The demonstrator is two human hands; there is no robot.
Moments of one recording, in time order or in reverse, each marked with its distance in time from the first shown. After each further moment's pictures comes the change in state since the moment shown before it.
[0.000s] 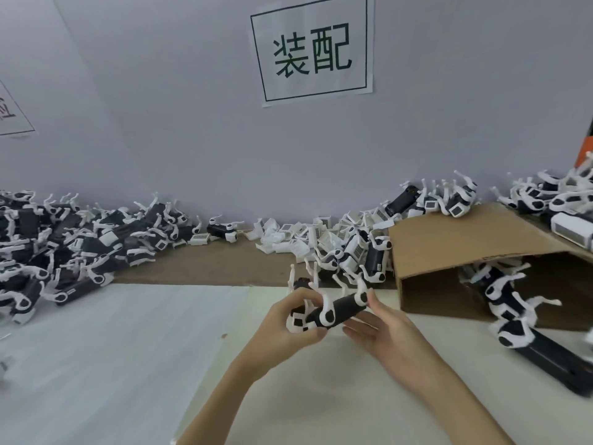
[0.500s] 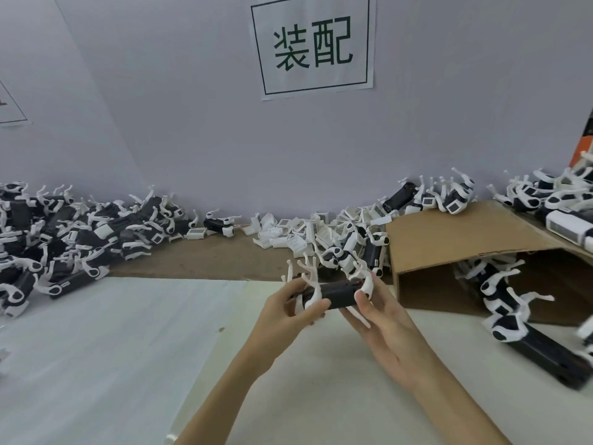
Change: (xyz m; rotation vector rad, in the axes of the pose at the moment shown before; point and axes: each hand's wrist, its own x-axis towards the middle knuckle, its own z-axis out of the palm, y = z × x) left_hand 0.005 0.000 0.013 -0.196 0.139 -0.100; right_hand -0.013 0.000 0.014 0.040 -0.150 -0.225
